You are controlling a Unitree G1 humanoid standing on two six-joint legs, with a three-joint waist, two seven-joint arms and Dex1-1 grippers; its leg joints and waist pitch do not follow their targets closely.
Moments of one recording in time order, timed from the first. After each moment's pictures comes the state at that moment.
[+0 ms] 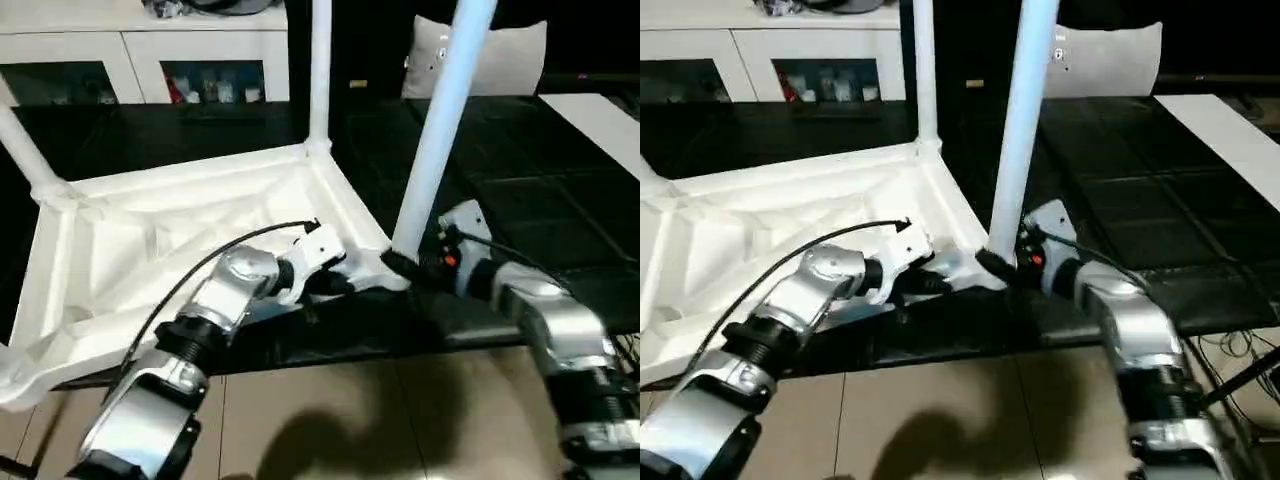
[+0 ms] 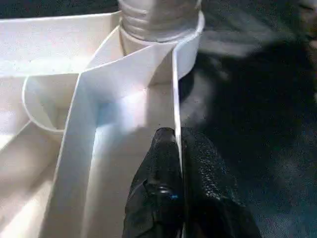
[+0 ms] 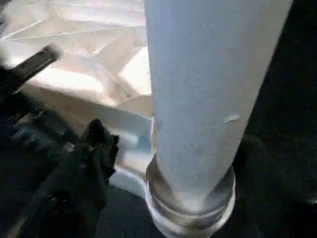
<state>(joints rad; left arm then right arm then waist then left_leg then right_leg) -0.71 0.21 -0.31 0.70 0.11 0.14 -1.03 -0.43 -0.43 0.03 0.30 0.20 0.37 0.89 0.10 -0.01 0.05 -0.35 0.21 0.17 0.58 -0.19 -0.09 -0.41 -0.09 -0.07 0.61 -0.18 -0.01</state>
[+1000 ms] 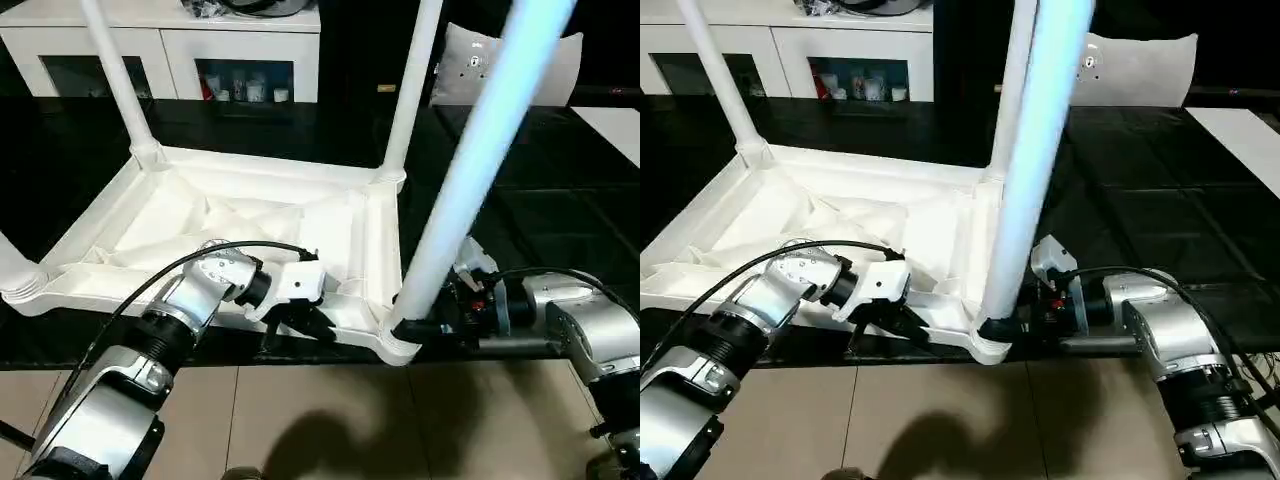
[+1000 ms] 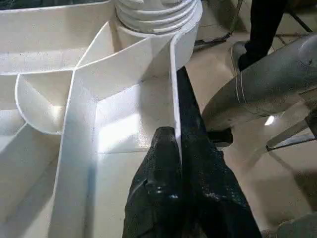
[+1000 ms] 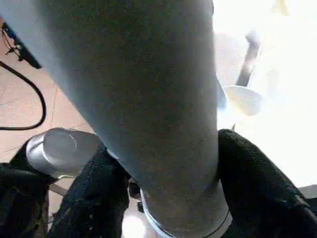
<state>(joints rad) -0.71 0.34 -0.41 0.69 0.08 -0.11 -1.42 -0.43 -0.57 0.16 0.30 0.29 0.37 1.42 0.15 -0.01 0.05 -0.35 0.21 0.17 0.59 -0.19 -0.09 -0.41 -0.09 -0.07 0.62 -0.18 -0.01</state>
